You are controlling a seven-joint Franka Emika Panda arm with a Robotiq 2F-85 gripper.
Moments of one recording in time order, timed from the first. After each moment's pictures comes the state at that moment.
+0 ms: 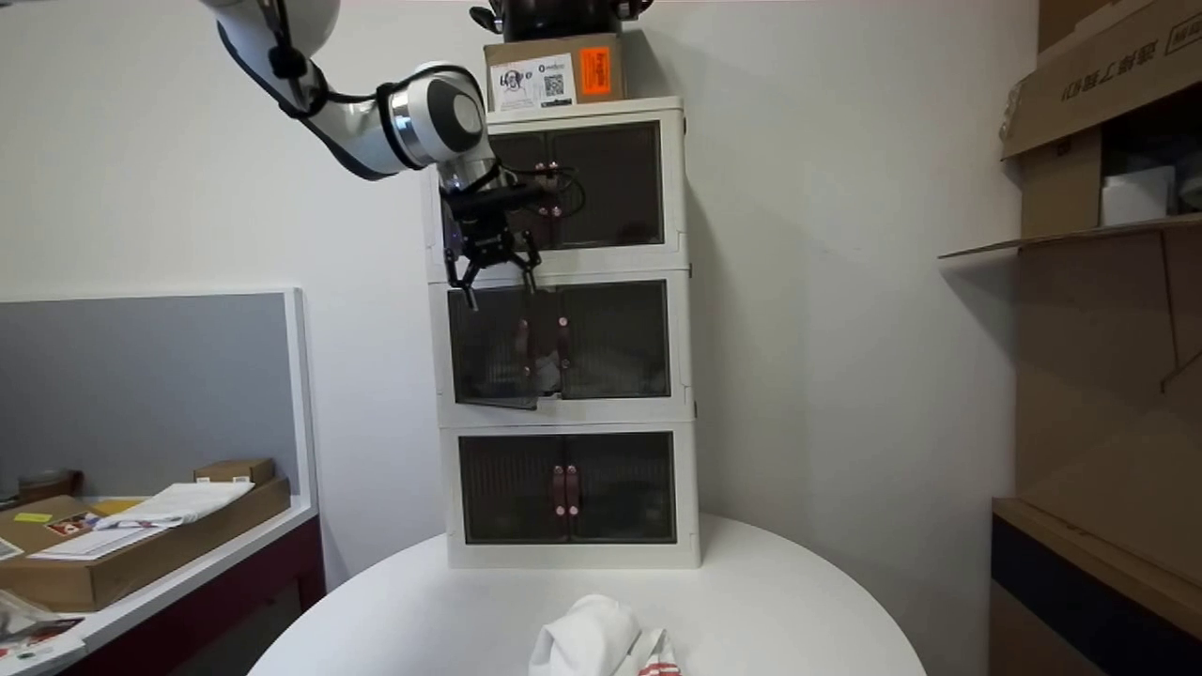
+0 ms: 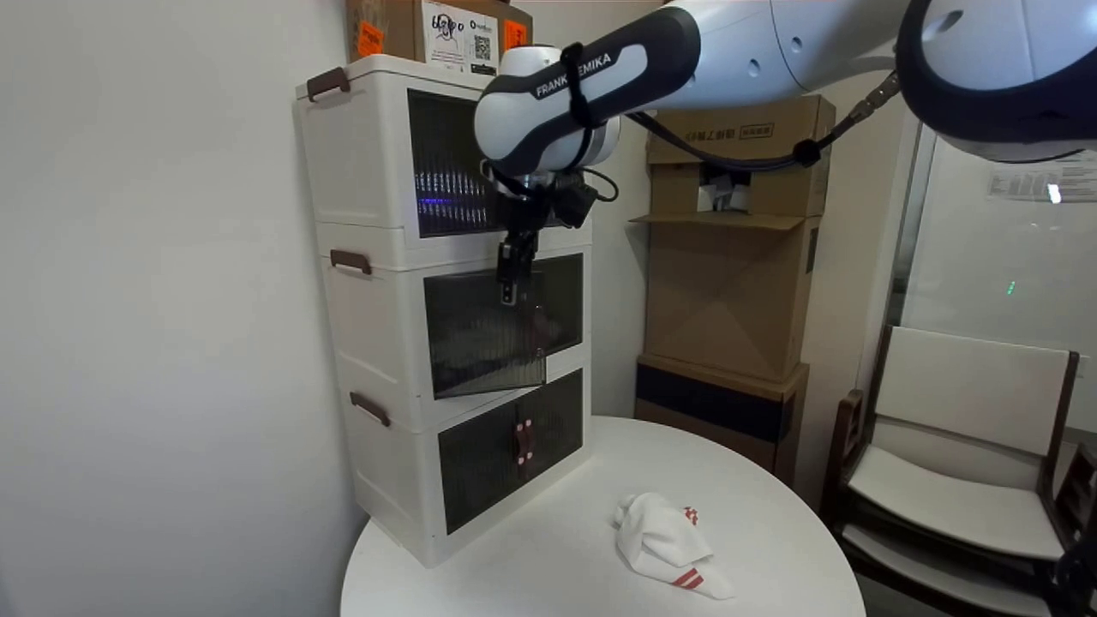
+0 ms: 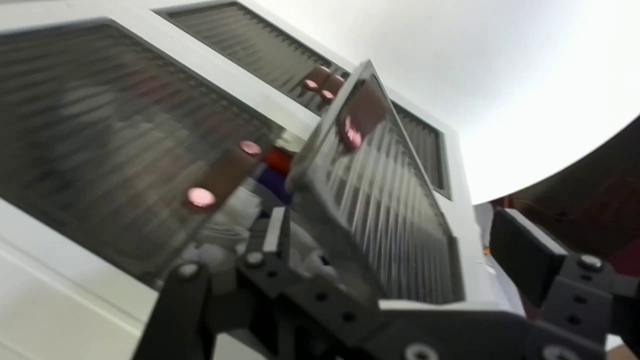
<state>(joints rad) 0.03 0.28 0.13 -1.48 -0.17 2.04 -0.60</state>
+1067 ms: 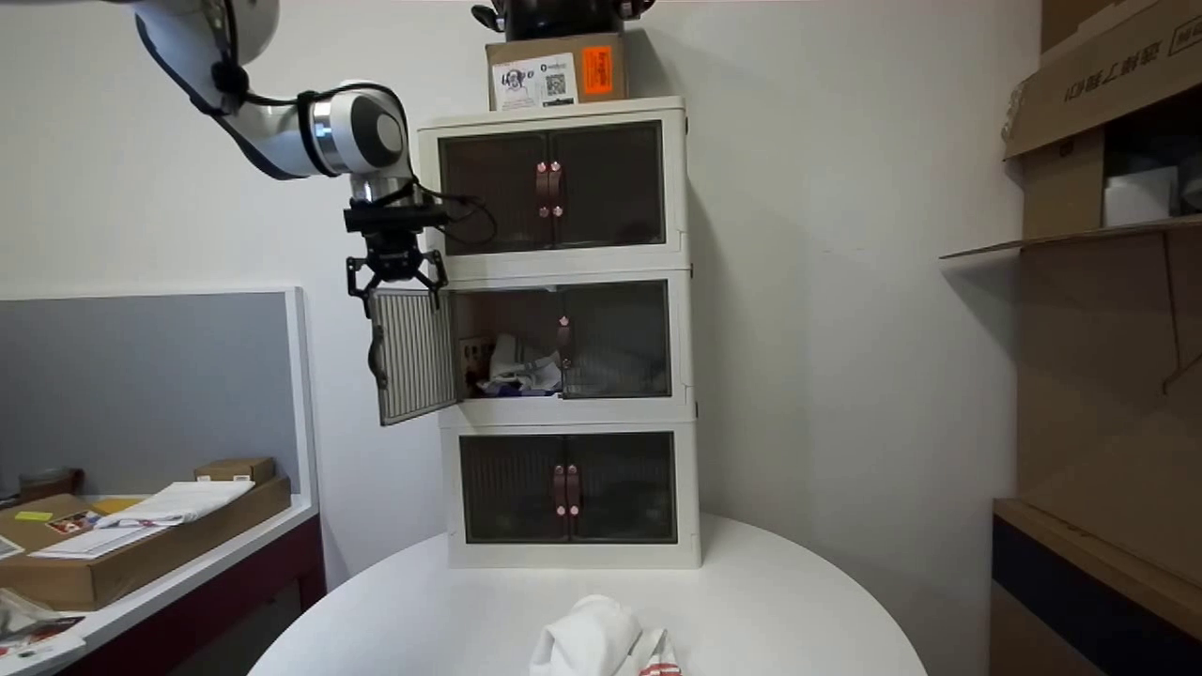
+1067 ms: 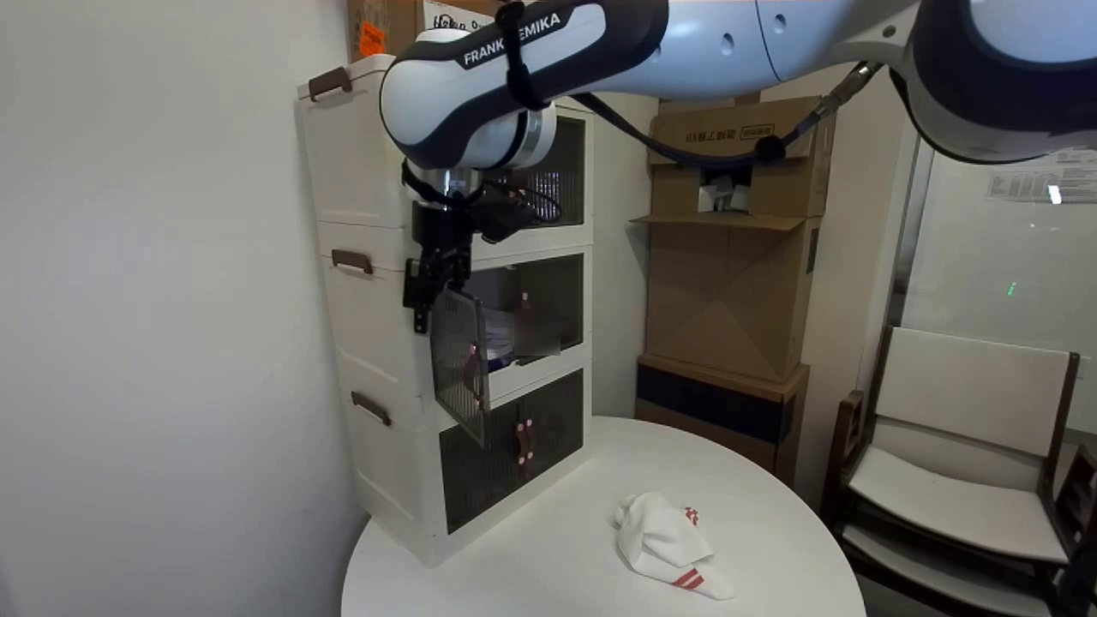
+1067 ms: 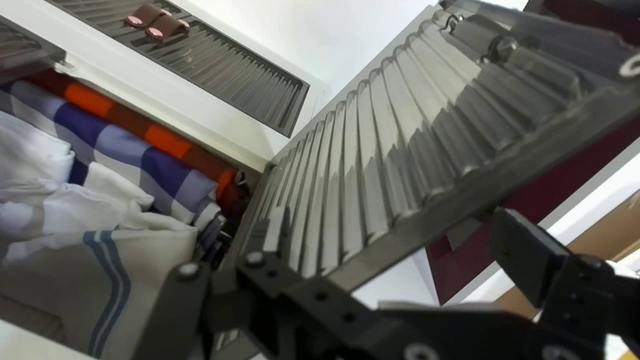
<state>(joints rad) 0.16 0.28 0.21 -1.49 -0.11 1.97 -0.41</state>
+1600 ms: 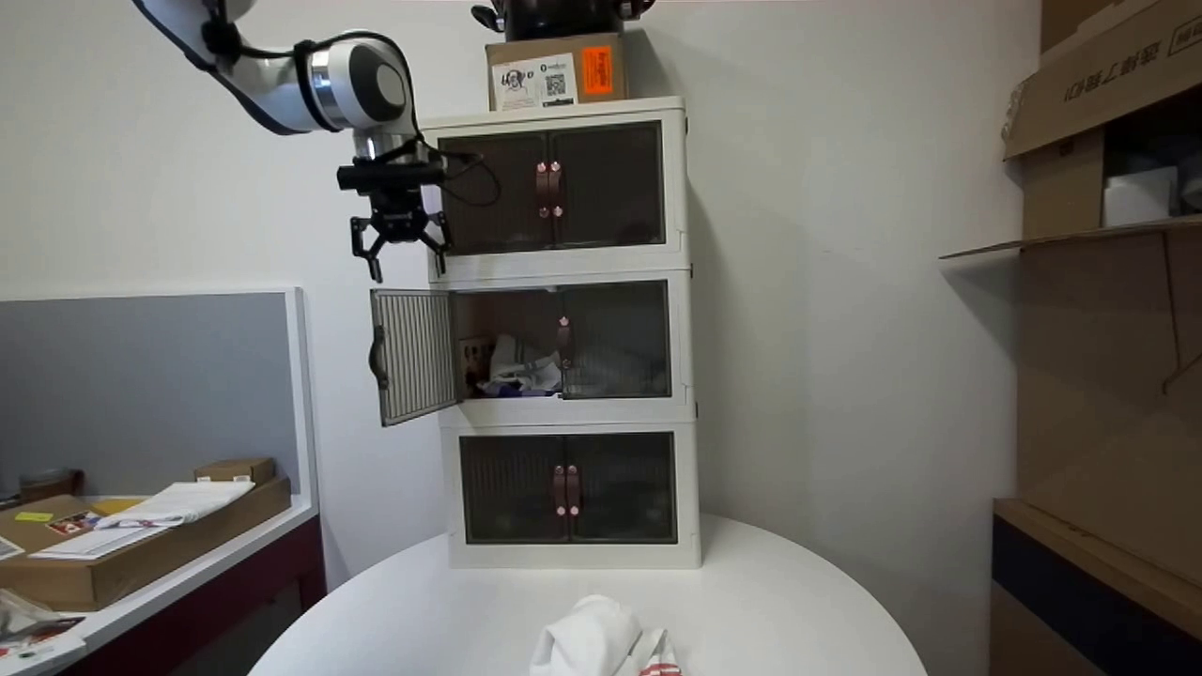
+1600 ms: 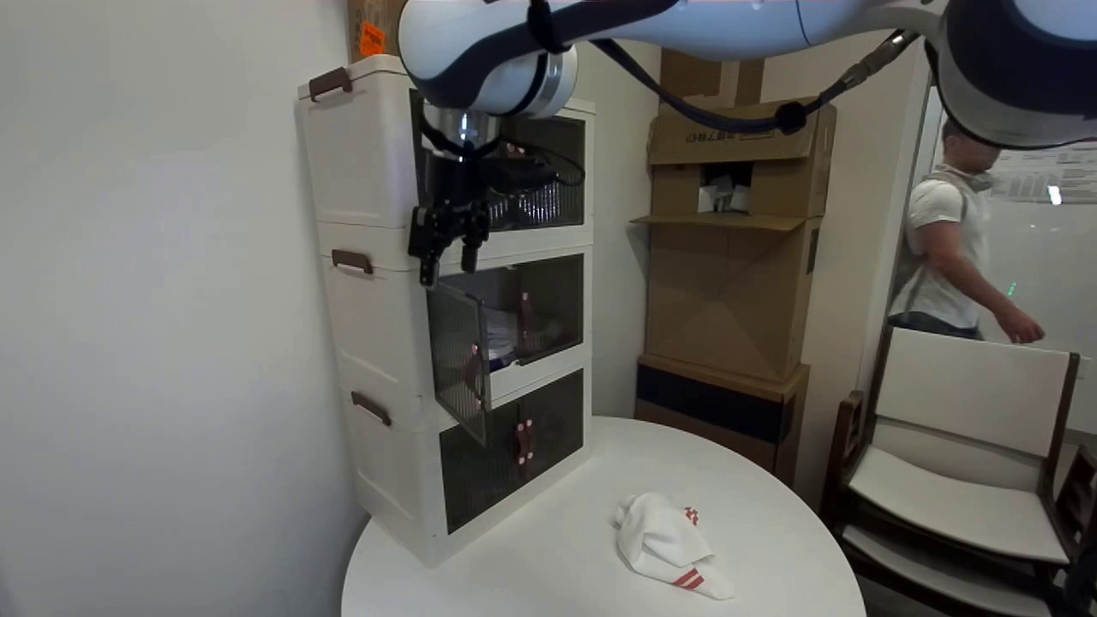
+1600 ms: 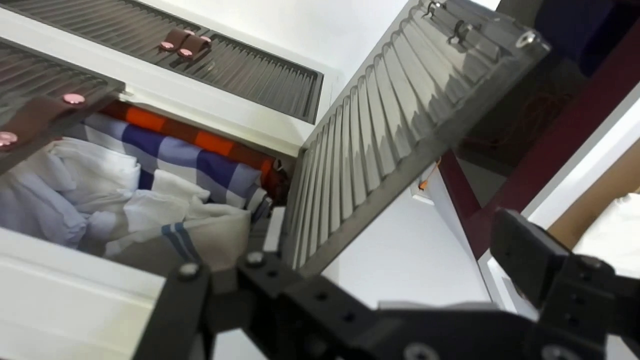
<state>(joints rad) 0.15 0.23 0.19 -1.42 -0.08 1.90 -0.29</state>
